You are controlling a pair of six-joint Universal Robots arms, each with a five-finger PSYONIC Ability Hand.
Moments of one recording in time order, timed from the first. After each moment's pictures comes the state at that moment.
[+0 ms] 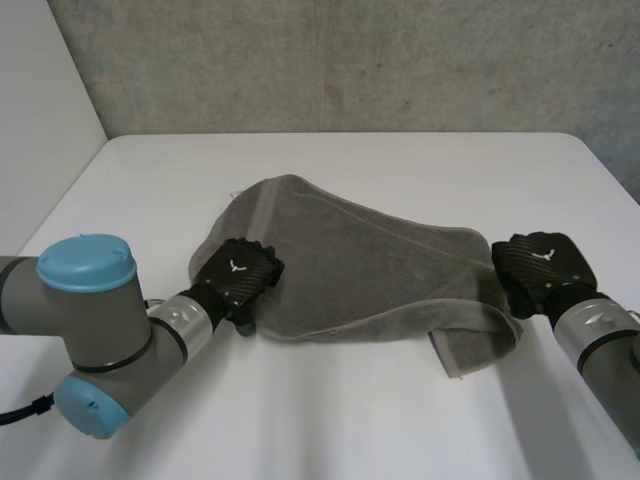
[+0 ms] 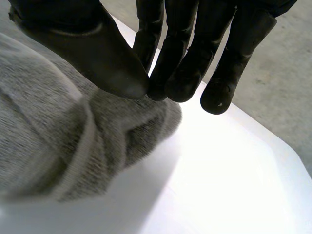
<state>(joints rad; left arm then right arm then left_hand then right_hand) 4.30 -2.13 -1.66 3.46 -1.26 3.55 1.75 -1.37 1.95 -0.30 1.40 2.76 0.43 0.43 0.43 0.42 0.26 1.33 1.32 1.33 1.34 1.17</state>
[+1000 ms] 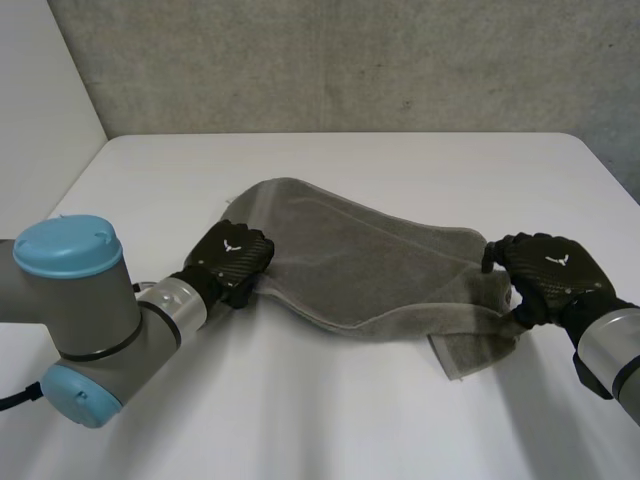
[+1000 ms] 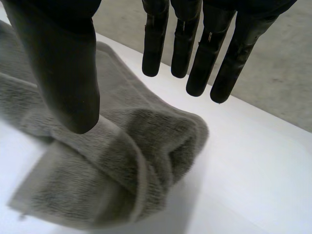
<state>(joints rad) 4.31 -2.05 -1.65 3.44 -1.27 3.53 1.73 -1.57 2.01 -0.12 1.28 2.93 1.21 1.27 1.25 1.29 1.07 0.57 0.57 0.57 0.57 0.41</state>
